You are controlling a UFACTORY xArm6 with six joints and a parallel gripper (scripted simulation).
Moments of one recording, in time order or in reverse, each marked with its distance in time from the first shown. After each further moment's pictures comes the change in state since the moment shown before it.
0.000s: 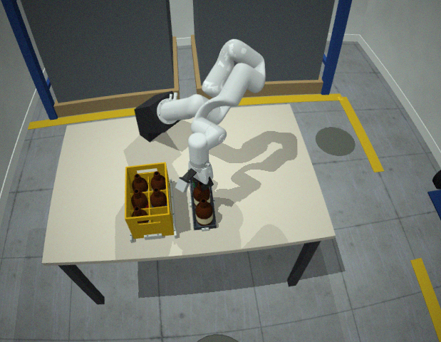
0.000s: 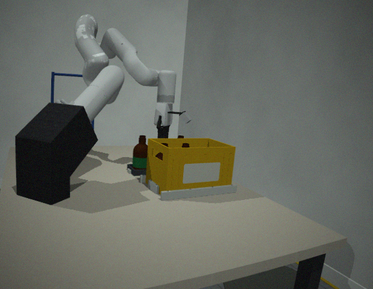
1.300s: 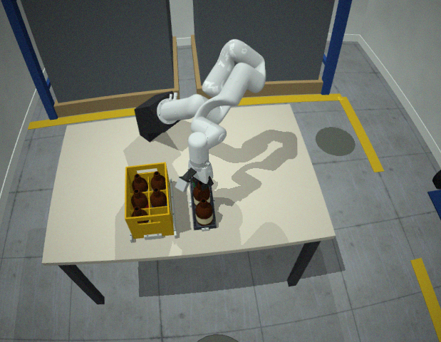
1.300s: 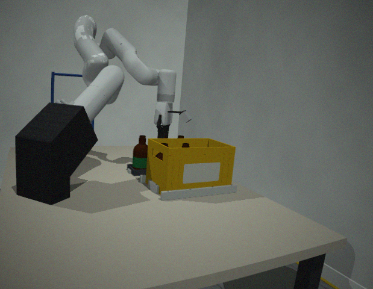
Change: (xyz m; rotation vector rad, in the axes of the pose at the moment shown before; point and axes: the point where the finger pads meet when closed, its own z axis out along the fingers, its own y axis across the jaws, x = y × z) arm 0.000 0.000 -0.003 0.000 0.000 0.000
